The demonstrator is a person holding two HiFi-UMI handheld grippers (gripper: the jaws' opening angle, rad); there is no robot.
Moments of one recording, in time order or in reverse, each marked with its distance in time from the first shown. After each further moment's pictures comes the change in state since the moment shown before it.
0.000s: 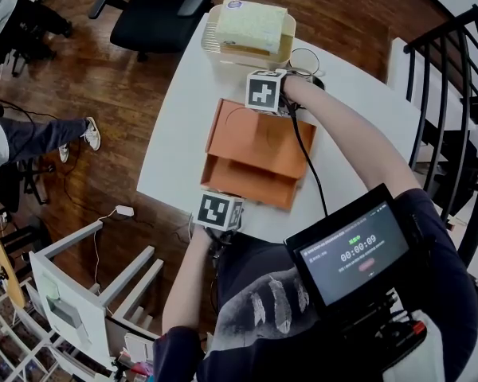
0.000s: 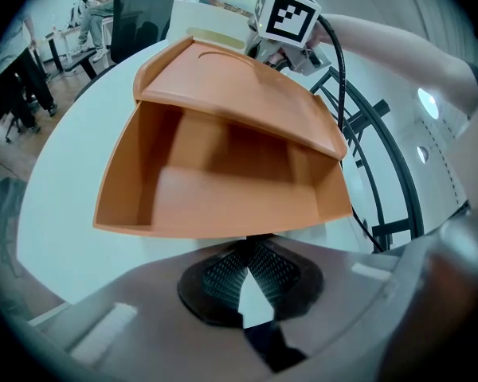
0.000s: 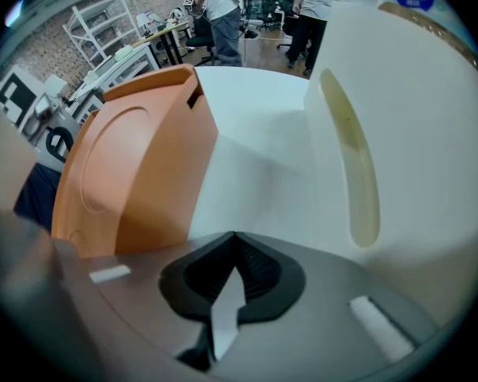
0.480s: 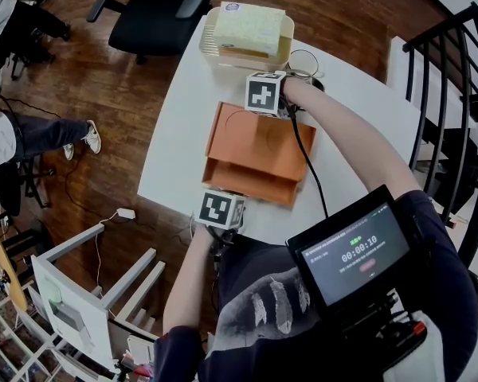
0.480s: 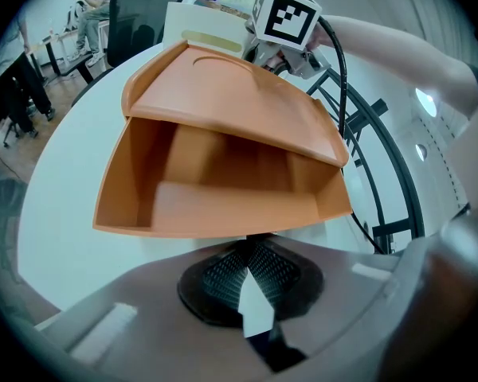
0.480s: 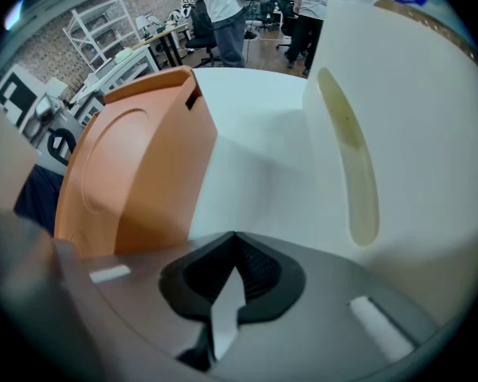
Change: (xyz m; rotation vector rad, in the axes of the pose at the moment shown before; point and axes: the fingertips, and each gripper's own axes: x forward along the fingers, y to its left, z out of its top) left arm -0.001 -0.001 0.013 0.021 -0.009 -0.003; right arm -0.001 0.001 -0.001 0.008 0.003 0.015
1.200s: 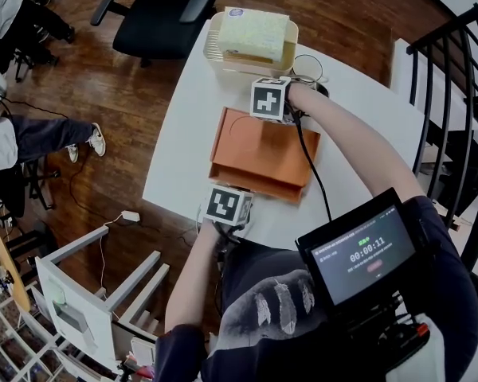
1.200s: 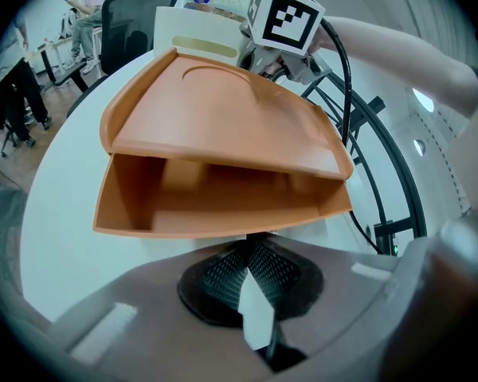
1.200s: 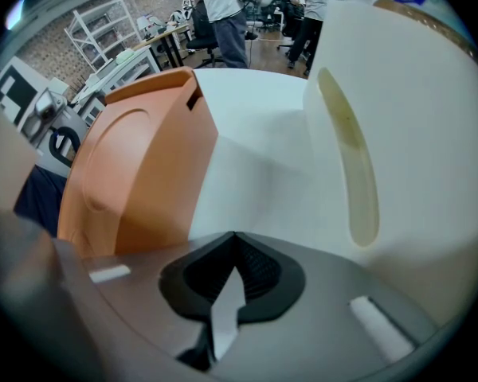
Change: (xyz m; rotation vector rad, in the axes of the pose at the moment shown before) left arm 0.001 0.001 0.020 0.039 -0.014 0.001; right arm -0.002 0.004 0.005 -0.009 -0.019 0.000
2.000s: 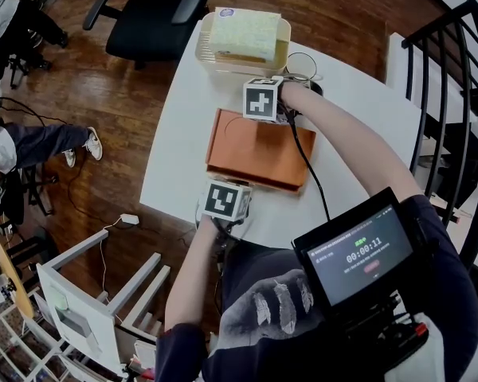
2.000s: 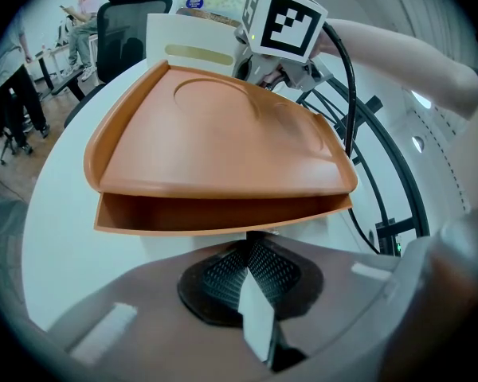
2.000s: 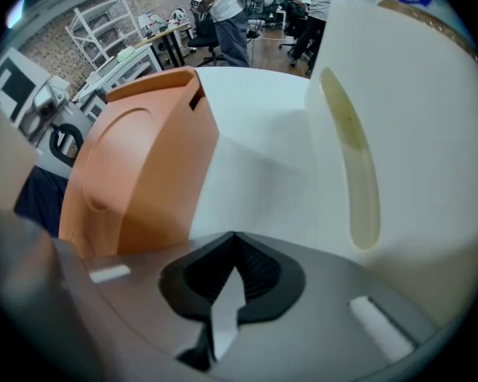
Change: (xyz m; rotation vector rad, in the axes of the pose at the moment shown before) left arm 0.001 0.002 0.023 0.030 -0.035 0.005; right arm -0.001 0.001 0.003 -0.020 0.004 0.002
